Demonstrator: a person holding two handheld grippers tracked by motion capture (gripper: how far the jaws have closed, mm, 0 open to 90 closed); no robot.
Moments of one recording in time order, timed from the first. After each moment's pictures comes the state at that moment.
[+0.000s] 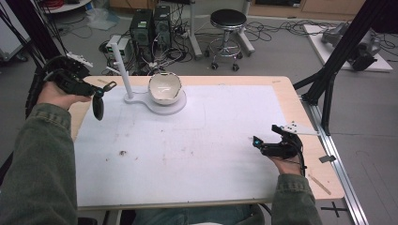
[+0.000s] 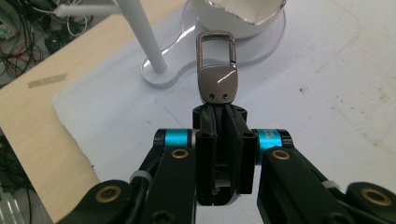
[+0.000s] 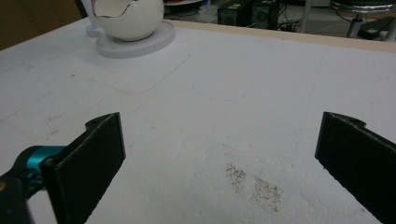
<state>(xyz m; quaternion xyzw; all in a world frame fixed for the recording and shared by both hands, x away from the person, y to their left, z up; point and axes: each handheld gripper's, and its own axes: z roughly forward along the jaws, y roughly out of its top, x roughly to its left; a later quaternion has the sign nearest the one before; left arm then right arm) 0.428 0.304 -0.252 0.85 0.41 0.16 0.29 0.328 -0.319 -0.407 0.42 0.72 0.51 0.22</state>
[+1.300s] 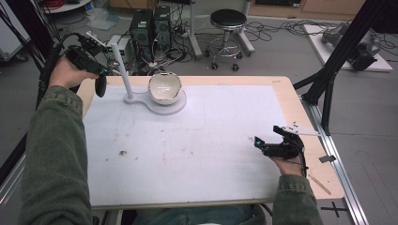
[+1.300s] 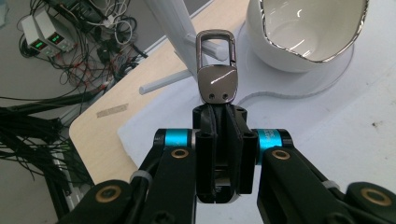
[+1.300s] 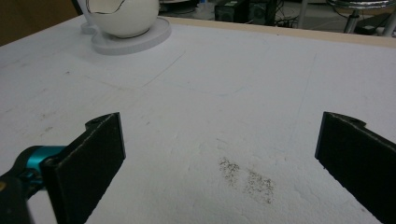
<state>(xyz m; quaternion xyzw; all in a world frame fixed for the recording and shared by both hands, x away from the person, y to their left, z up) 0.491 0.284 -0.231 0.86 0.40 0.23 0.22 0.328 -0.324 -0.410 0.43 0.72 0.50 0.22</state>
